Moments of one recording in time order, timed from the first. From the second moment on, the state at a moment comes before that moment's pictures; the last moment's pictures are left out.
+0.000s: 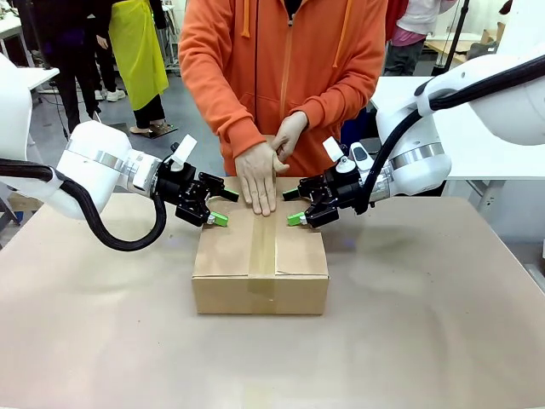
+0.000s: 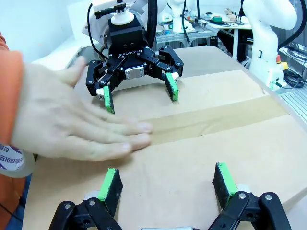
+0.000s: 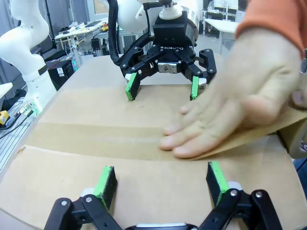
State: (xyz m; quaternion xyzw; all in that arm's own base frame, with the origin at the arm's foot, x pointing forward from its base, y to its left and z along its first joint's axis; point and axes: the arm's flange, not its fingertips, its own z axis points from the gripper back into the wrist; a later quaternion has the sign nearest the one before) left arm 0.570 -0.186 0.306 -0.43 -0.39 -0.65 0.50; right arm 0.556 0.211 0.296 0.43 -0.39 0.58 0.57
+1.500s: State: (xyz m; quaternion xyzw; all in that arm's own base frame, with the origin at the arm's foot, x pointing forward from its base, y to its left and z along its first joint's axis) left arm 0.570 -0.186 0.306 -0.43 -0.39 -0.65 0.50; right arm 0.556 0.211 0.296 0.43 -0.39 0.58 0.57
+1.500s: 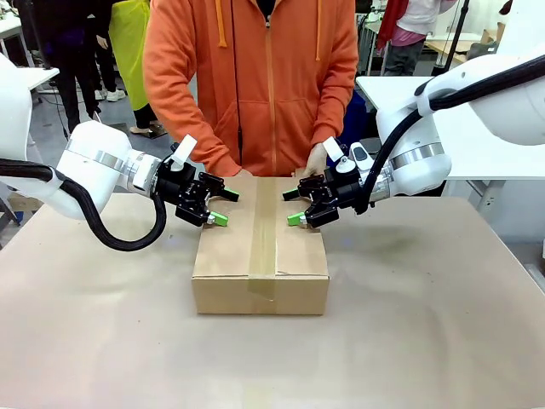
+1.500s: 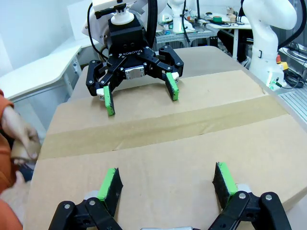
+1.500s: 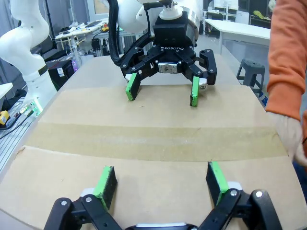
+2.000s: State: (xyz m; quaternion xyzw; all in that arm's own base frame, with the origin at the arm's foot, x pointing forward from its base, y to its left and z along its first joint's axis) left arm 0.568 -0.181 0.314 -0.43 -0.40 -0.64 0.49; right arm 0.550 0.190 0.323 0.46 -0.41 0.57 0.55
